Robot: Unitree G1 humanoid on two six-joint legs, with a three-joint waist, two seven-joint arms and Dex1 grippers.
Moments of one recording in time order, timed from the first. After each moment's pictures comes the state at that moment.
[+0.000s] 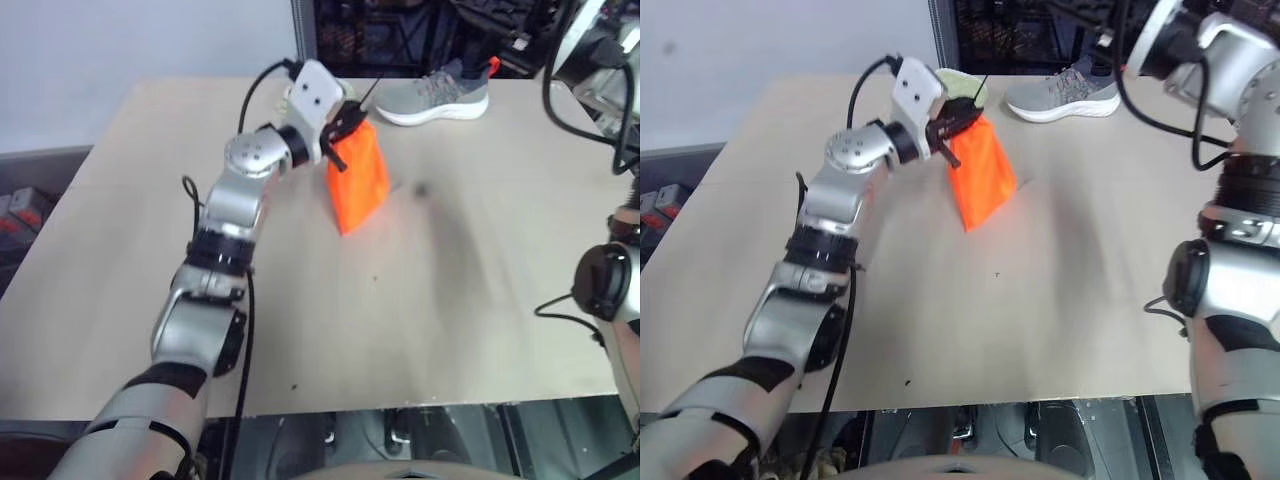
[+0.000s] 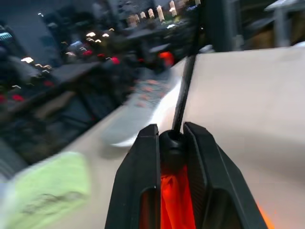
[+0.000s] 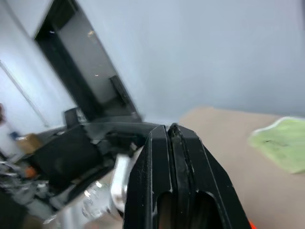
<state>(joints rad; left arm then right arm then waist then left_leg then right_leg) -1.10 0.39 -0.13 0.55 -0.05 0.08 -0.64 -1.28 -0.65 -0.32 0.27 1.01 1.09 0.55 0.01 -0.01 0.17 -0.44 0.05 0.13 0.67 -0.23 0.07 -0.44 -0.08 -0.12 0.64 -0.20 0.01</state>
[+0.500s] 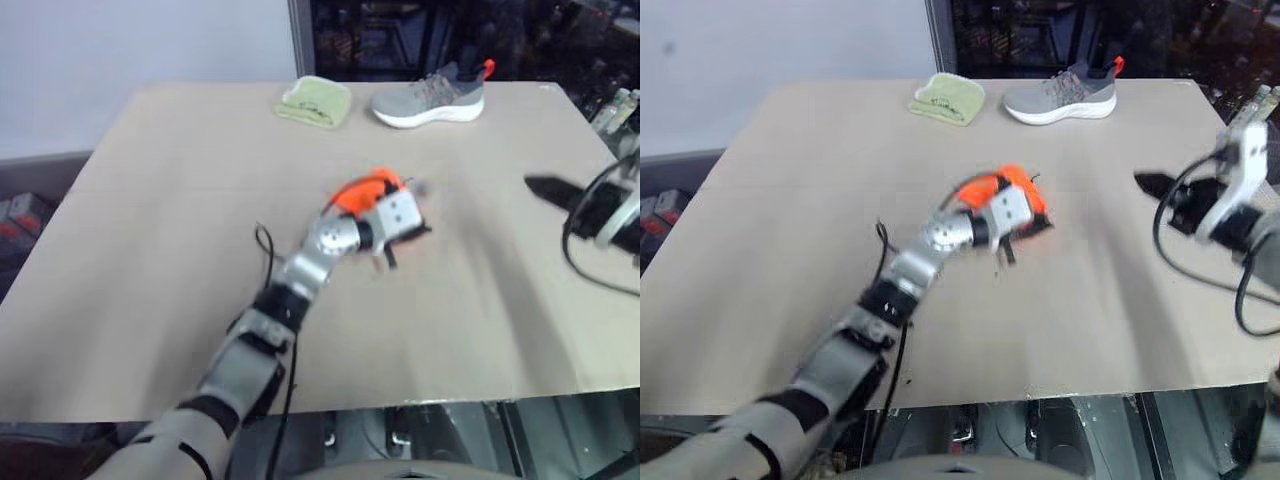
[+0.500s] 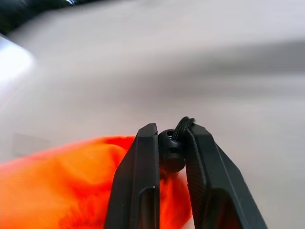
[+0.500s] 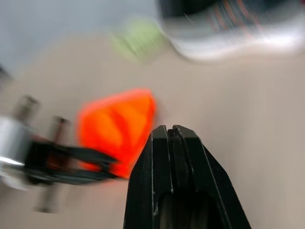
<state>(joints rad) -0.73 0.14 -0.39 0.39 0.00 0.14 -0.84 -0.25 -0.73 -0.45 -0.39 0.88 1.04 0.41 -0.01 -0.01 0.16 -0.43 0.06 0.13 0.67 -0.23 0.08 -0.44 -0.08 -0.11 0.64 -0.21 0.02</state>
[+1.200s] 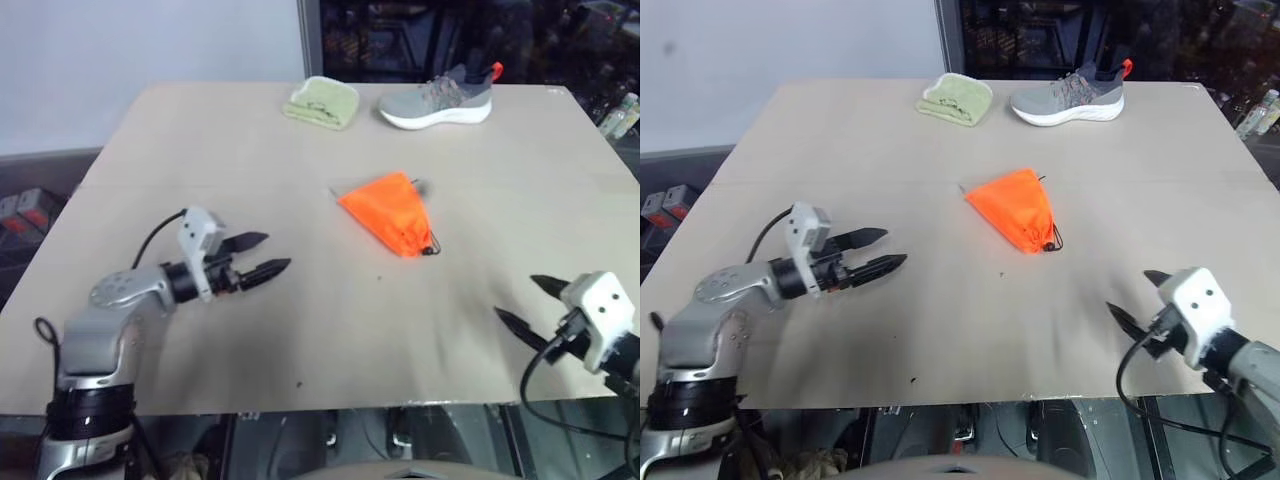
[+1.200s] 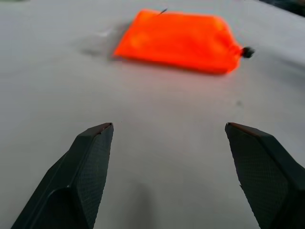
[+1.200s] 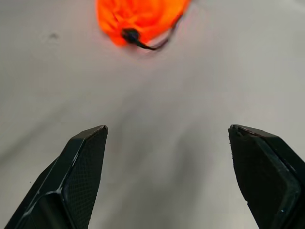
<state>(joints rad) -0.15 0.68 0.27 -0.23 -0.50 0.59 -0.98 0.45 -0.73 -0.45 -0.71 0.45 0.48 0.63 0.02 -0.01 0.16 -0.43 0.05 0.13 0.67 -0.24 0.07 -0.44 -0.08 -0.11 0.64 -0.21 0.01</state>
